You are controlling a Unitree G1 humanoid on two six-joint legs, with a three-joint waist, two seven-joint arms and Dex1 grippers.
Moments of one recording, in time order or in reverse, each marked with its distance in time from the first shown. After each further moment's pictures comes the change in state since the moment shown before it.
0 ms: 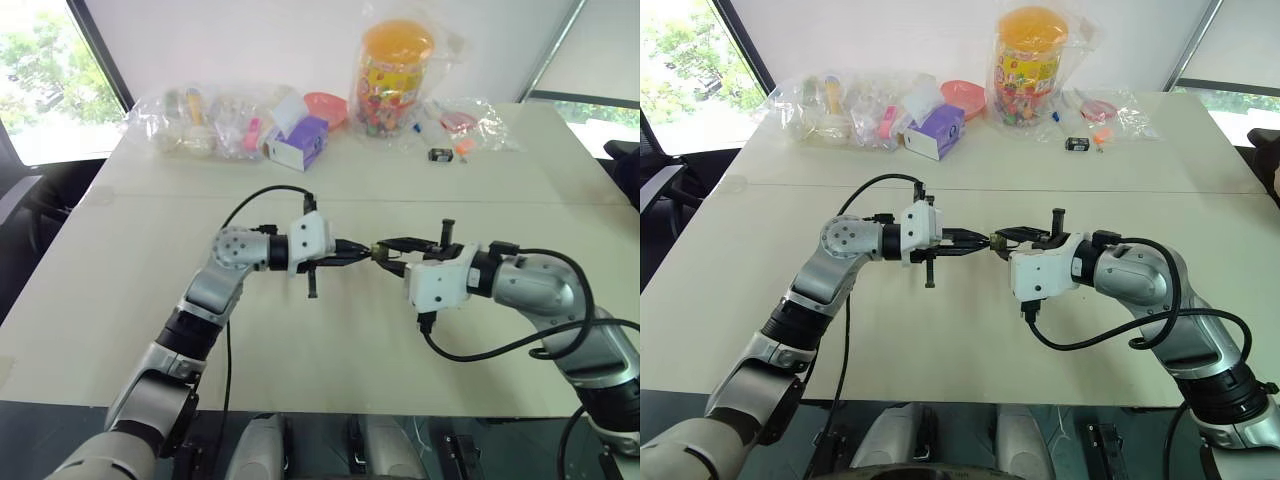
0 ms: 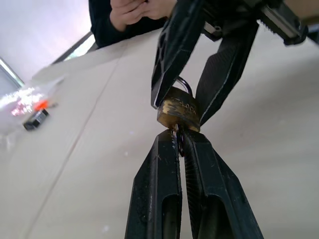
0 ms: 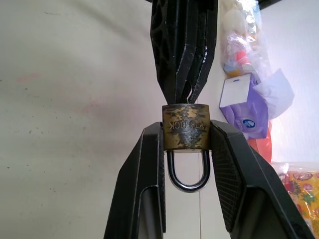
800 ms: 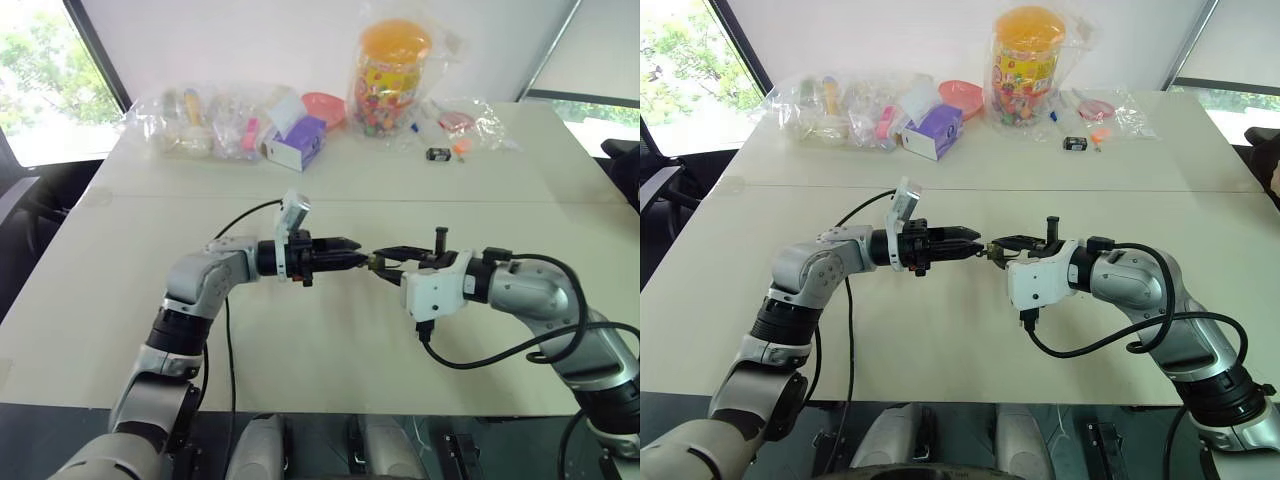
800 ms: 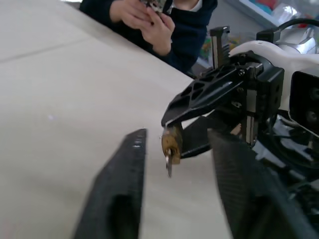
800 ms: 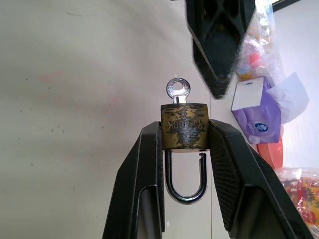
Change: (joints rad) left arm 0.001 -0.026 0.186 -0.096 -0.528 0.962 0.056; right arm 0.009 0.001 0.019 0.006 -0.007 -0.022 0.013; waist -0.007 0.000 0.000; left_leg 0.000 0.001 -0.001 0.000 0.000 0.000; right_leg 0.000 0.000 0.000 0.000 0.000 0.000
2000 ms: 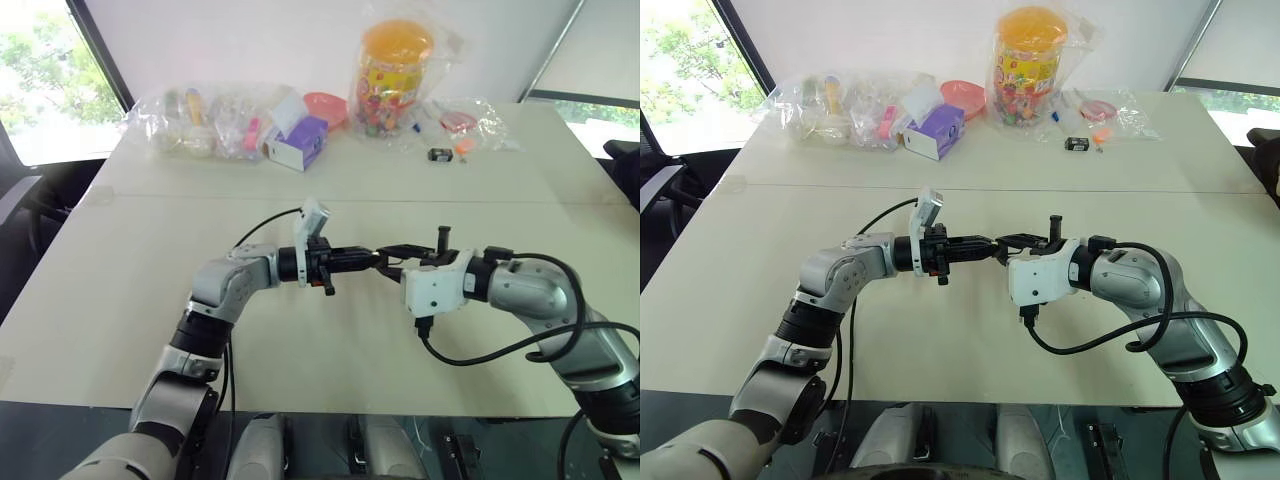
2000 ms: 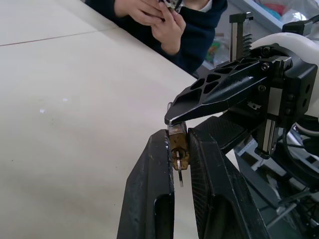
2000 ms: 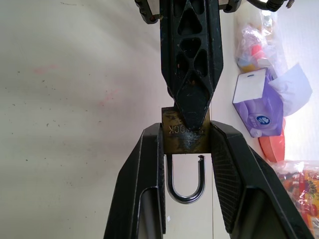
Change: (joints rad) left arm -0.002 -0.098 -0.047 0.063 0.071 -0.077 0.065; right arm 0.000 0.001 0.001 -0.004 -0.021 0.038 -0.007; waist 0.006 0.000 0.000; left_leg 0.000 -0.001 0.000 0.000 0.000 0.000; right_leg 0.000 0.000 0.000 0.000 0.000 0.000
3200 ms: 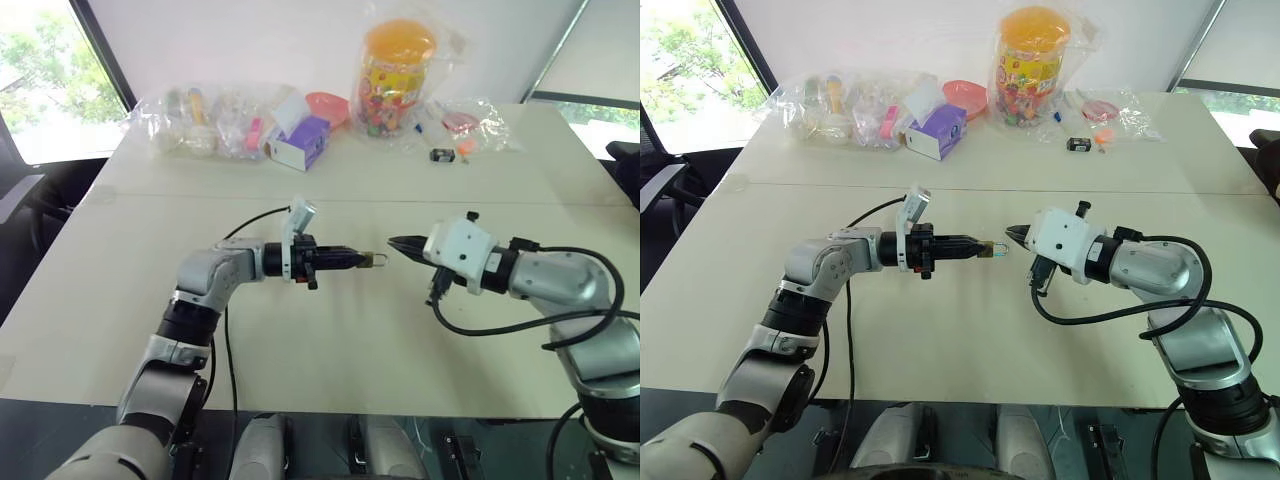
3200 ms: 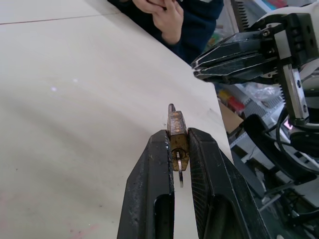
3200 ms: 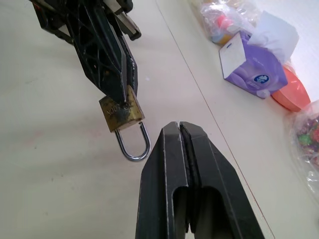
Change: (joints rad) left arm -0.051 0.070 0.025 0.062 -0.019 0.076 -0.096; right arm 0.006 0.063 -0.133 -0.119 0.336 0.479 -0.032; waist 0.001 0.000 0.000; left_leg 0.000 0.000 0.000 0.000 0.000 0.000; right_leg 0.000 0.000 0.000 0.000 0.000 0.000
